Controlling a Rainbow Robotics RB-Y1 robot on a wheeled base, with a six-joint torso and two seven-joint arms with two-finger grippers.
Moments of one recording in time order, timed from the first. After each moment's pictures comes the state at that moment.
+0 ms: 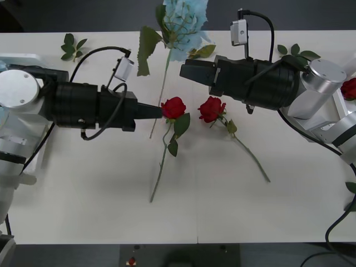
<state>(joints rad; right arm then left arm) -0.67 -0.63 0.50 -1.34 -2.51 0.91 2.67 -0.45 0.44 -0.02 -1.56 1.64 1.36 -2.13</state>
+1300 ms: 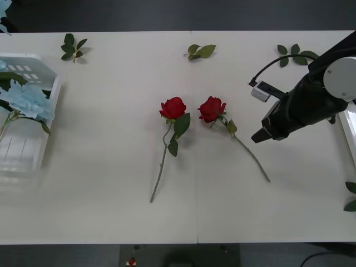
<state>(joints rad) -0.68 -0.89 0.51 -1.50 -1.26 1.31 1.98 -0.32 0.67 0.74 -1.75 0.88 1.67 -2.13</state>
